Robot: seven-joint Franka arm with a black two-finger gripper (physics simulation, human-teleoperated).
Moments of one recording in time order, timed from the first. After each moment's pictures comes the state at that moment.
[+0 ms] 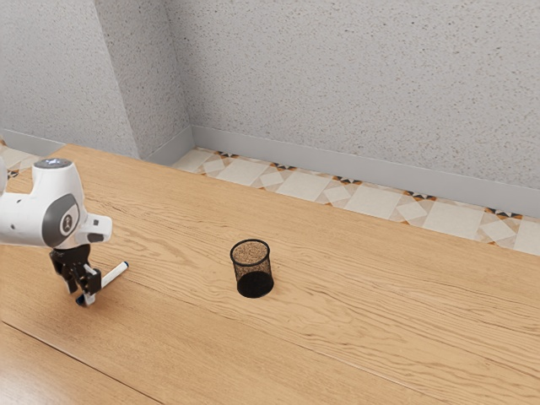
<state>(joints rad) -0.12 0.24 0.56 -2.32 0.00 2.44 0.52</state>
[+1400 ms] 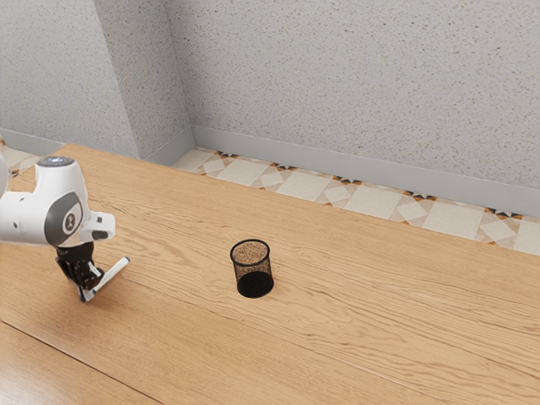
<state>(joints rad) -0.14 0.22 0.56 -2.32 0.00 2.44 0.46</state>
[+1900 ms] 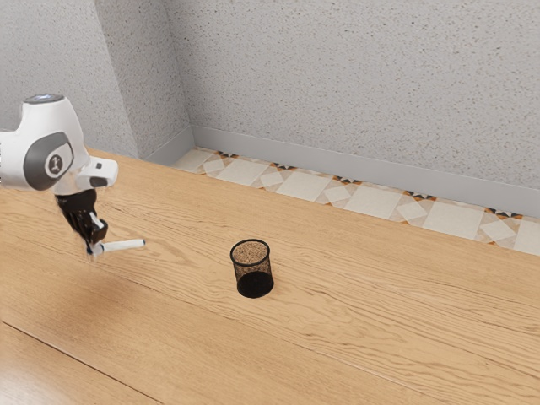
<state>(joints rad) -0.23 -0.04 0.56 -2.23 0.09 2.15 0.44</state>
